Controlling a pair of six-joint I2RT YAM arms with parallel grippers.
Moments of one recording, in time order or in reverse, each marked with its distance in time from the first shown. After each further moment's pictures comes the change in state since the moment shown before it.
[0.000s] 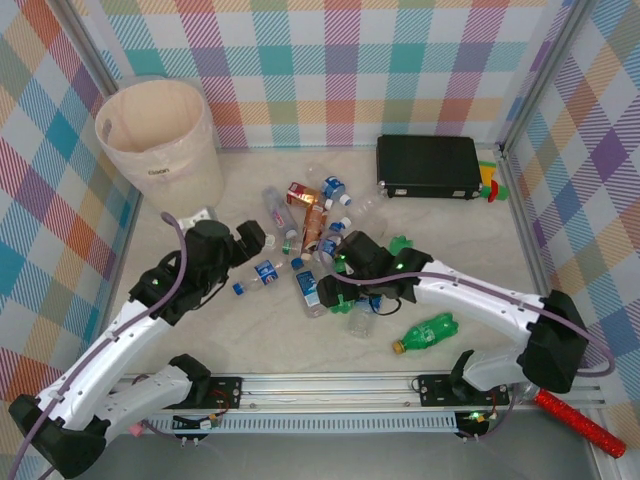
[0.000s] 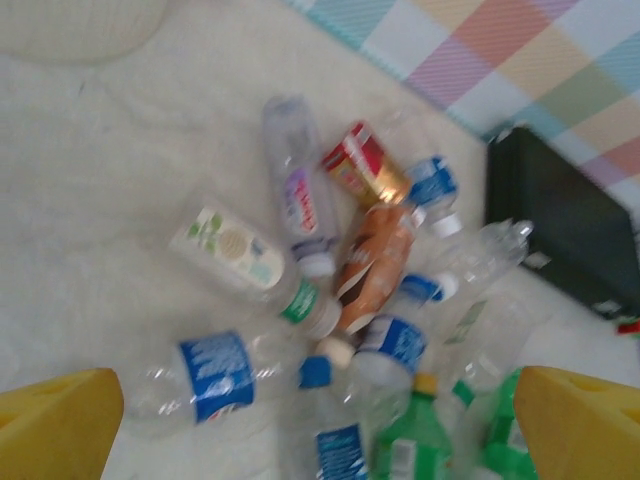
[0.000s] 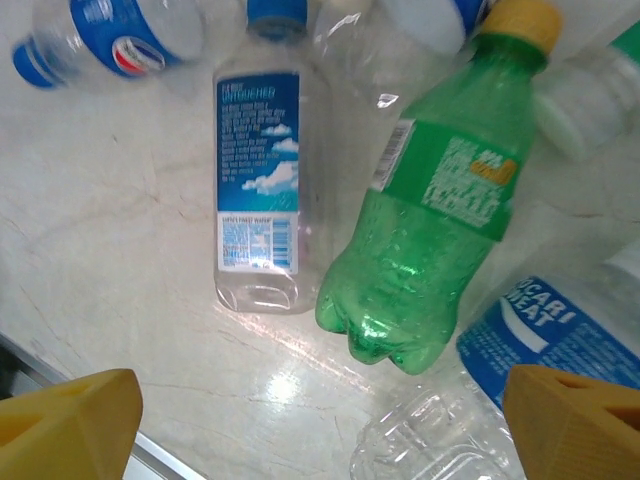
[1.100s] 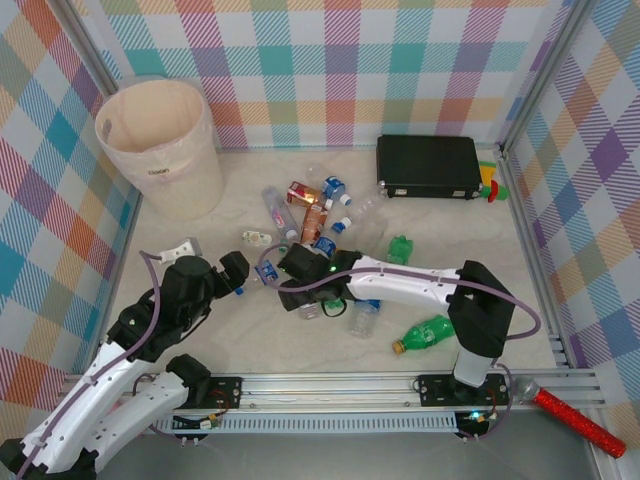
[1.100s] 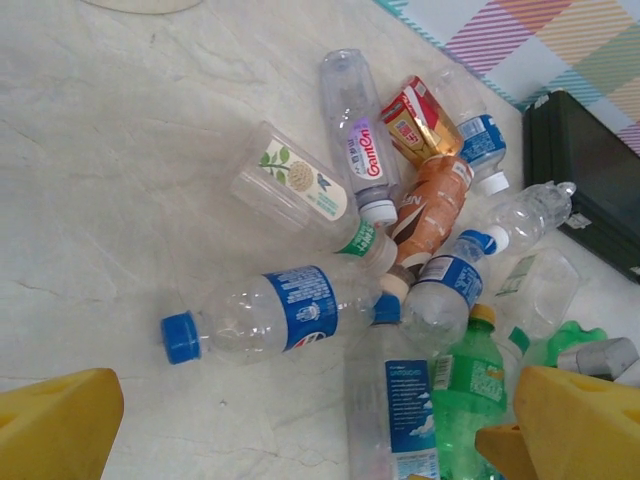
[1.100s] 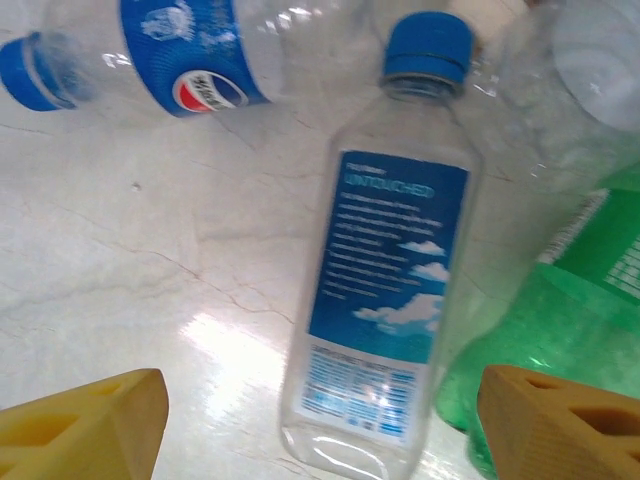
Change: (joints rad) left arm -0.008 -0.271 -0.154 -0.122 -0.011 0.008; right arm 0.170 0.395 0.292 0.041 0.168 0.045
